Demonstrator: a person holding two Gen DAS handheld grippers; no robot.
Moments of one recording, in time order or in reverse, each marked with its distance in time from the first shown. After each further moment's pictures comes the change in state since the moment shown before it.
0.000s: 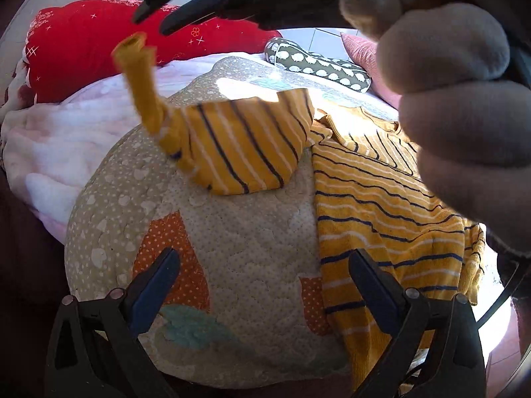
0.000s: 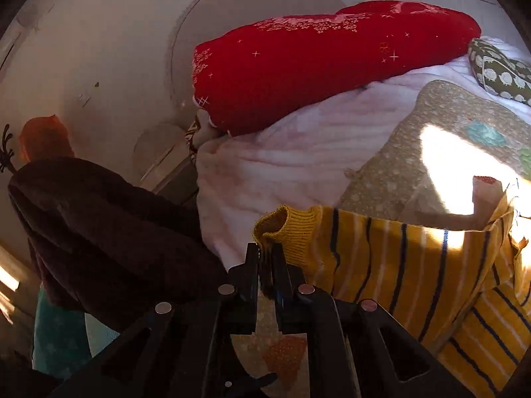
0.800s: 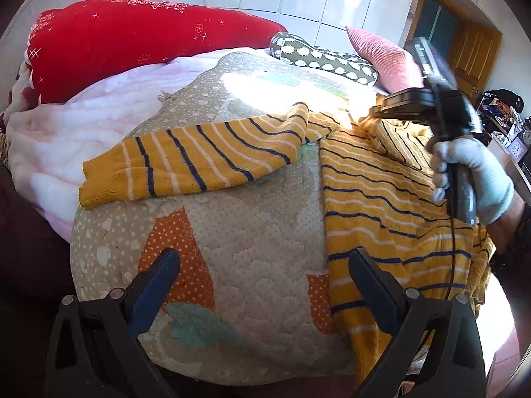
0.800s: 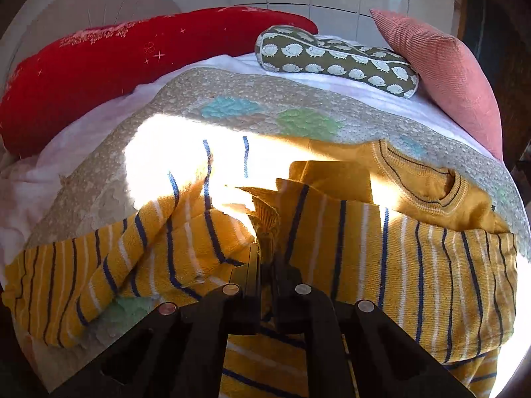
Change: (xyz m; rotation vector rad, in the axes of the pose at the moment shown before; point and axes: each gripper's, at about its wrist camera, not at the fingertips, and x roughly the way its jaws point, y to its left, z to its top) left arm 0.004 -0.003 0.001 0.011 0.024 0.041; right arm -0.106 -0.228 -0.054 0.246 -0.107 -0.760
